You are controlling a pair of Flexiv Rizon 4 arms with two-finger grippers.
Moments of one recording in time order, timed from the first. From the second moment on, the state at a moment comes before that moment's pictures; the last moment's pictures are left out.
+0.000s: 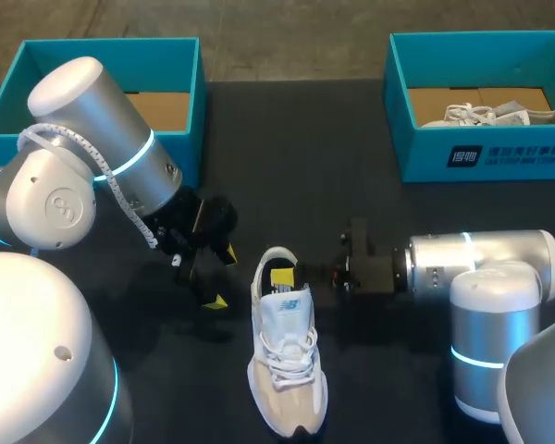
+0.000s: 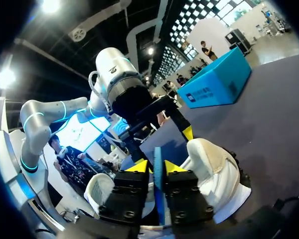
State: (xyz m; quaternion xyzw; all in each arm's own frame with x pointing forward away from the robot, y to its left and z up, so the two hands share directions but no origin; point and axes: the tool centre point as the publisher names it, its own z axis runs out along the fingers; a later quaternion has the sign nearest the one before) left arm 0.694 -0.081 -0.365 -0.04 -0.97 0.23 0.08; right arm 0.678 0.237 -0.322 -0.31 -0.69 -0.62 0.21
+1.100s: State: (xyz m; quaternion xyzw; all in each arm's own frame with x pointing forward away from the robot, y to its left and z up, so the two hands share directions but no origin) left arm 0.694 -0.081 -0.365 -0.04 -0.97 0.23 0.08; right arm 0.682 0.249 -0.315 -0.30 -0.71 -0.61 0.19
